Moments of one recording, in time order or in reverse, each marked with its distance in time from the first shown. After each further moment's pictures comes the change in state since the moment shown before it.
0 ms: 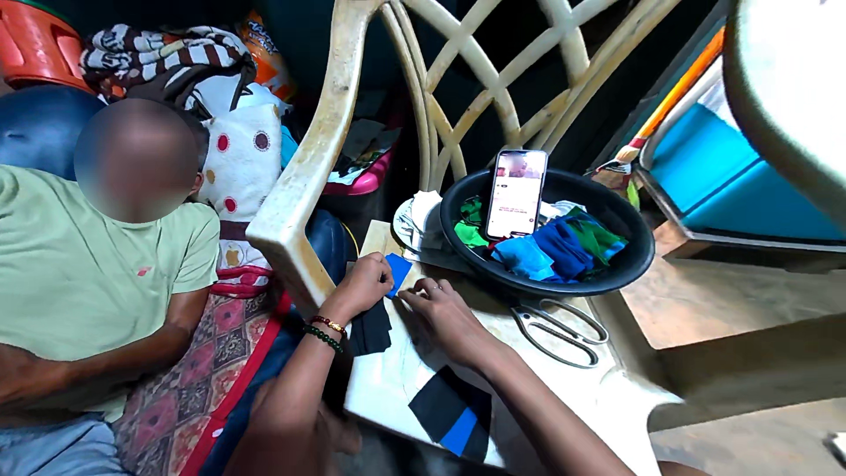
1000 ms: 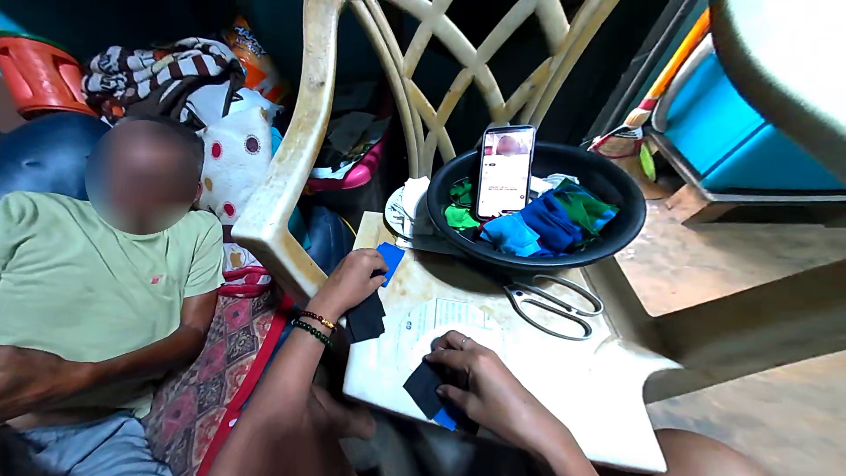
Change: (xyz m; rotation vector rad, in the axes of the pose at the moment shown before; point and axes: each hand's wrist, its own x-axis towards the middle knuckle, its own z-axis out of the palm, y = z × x) left_hand -0.009 -0.005 0.003 0.211 0.056 0.216; right_hand -0.101 0.006 0.034 0.423 0.168 -0.078
